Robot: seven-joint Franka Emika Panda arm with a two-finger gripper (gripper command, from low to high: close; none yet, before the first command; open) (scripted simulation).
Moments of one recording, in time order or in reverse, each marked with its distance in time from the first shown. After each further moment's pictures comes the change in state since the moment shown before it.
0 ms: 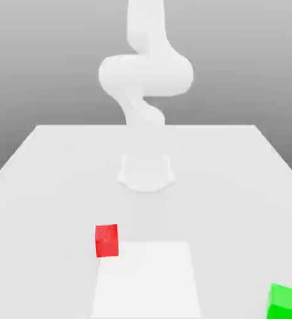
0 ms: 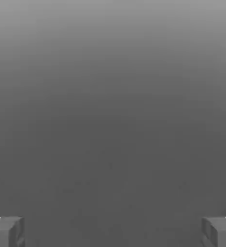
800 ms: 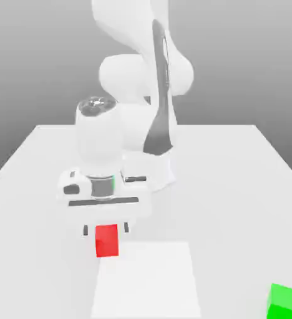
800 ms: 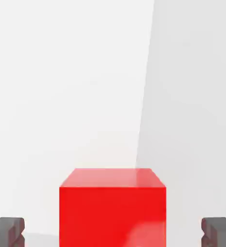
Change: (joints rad) arm -0.151 0.905 -0.061 -0.523 0.146 0.705 -0.458
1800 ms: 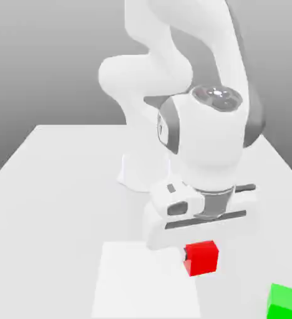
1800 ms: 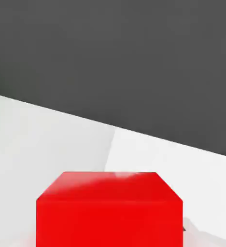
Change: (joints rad) arm 0.352 0.023 0.185 0.484 -0.182 -0.473 0.536
